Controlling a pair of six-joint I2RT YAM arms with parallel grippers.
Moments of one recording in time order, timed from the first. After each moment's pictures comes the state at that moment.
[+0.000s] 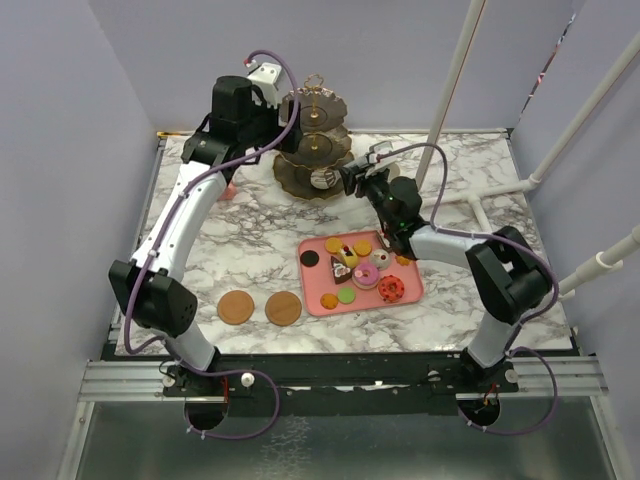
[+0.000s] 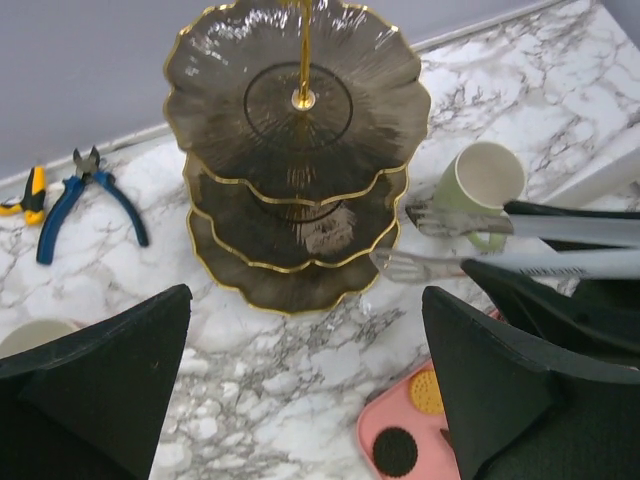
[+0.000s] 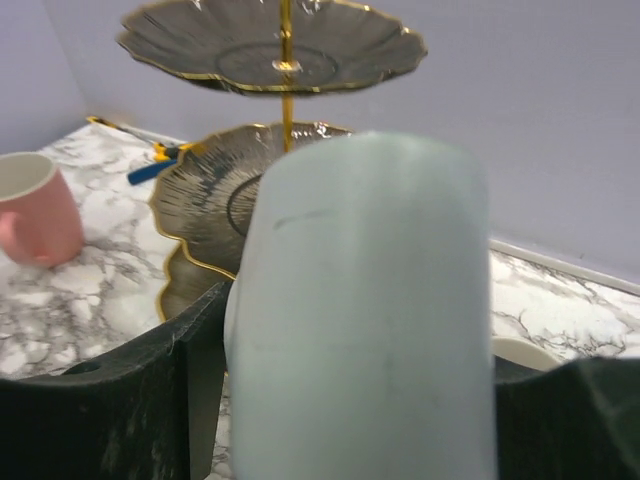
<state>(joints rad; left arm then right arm) -0.32 1.62 1.78 -0.54 0.15 -0.04 0.57 1.82 0.98 0.96 0.11 -0.07</state>
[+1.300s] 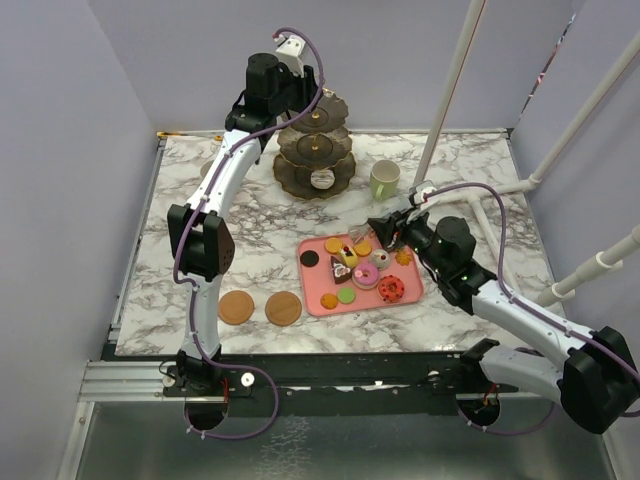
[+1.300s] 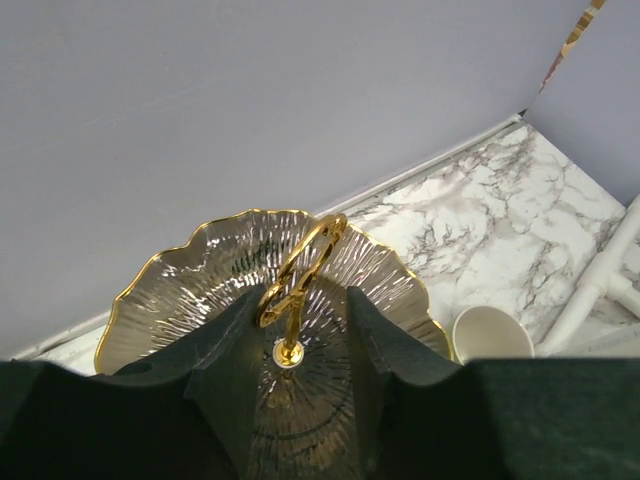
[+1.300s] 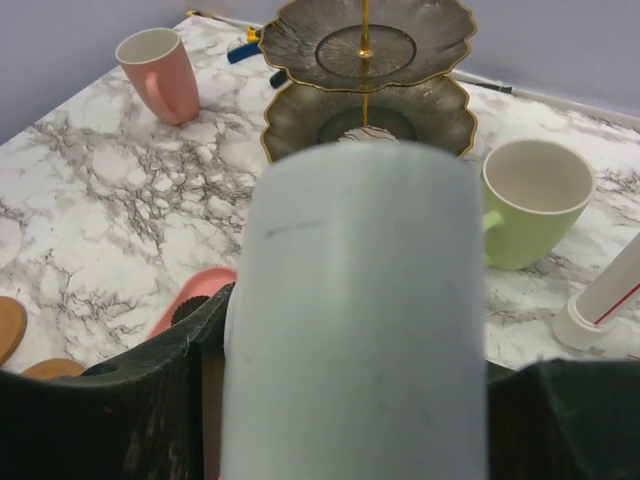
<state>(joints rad) -0.31 2.16 2.26 -0.23 0.31 -0.09 0.57 1.07 0.56 0.46 -0.04 0.08</state>
